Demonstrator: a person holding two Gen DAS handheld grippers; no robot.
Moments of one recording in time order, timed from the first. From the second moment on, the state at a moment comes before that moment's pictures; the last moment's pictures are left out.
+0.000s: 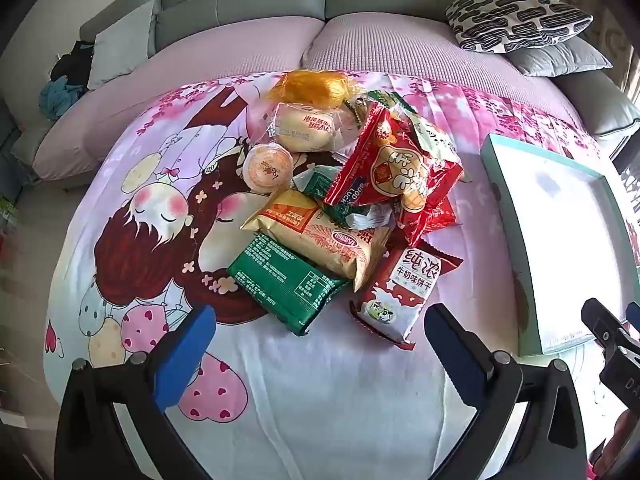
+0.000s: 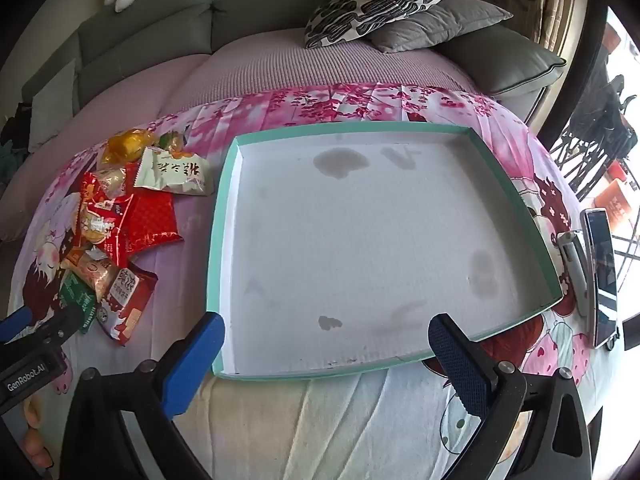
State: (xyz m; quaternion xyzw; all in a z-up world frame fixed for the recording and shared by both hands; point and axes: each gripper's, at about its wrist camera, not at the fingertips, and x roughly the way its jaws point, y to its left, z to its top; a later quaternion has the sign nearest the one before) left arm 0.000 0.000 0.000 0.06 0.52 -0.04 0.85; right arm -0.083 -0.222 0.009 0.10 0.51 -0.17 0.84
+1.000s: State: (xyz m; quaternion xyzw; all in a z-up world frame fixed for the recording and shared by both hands) left arm 0.002 0.004 -0.003 0.06 0.52 -0.04 0.85; right arm -0.082 -0.221 0.007 0.10 0.51 -0.16 0.84
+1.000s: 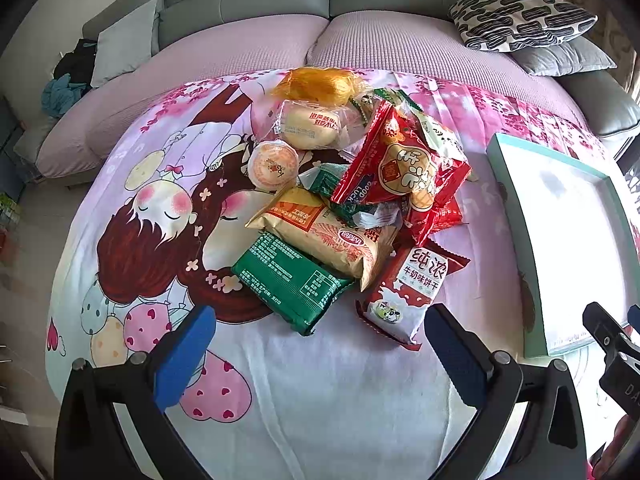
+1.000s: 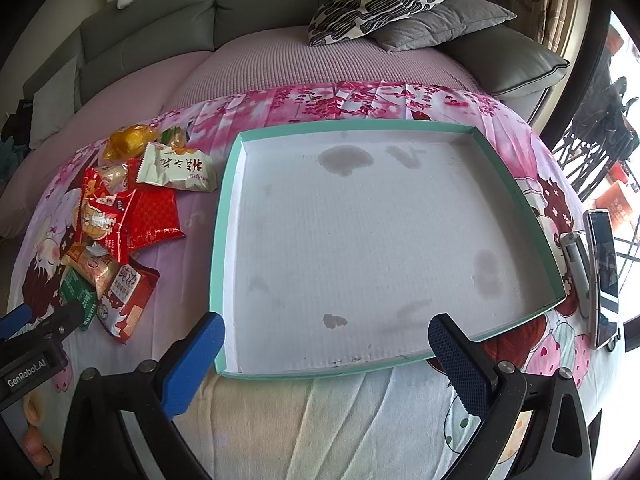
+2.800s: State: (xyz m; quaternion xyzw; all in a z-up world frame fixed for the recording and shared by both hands) left arm 0.002 0.005 -0.004 0.07 0.52 -0.03 0.85; right arm -0.080 -0.218 0.006 0.10 0.51 -0.17 0.84
